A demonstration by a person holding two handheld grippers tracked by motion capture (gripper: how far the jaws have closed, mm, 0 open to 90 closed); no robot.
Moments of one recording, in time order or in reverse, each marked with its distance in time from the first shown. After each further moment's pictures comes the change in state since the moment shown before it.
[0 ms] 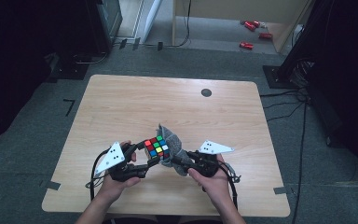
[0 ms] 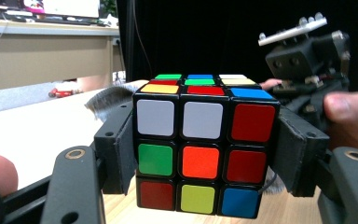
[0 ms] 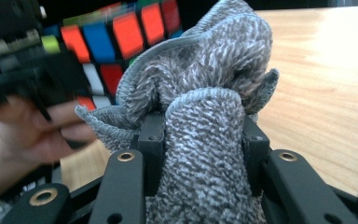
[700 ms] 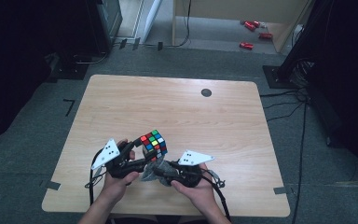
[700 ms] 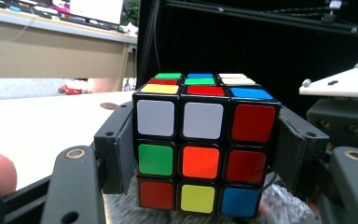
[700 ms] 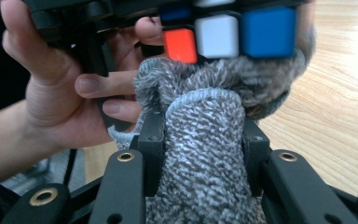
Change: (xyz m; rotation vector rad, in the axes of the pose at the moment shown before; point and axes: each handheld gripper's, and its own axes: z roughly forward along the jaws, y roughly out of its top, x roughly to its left) left arm 0.004 -0.004 0.003 -0.065 0.063 -0.127; right arm 0.037 -0.015 0.033 0.056 0.070 -0.096
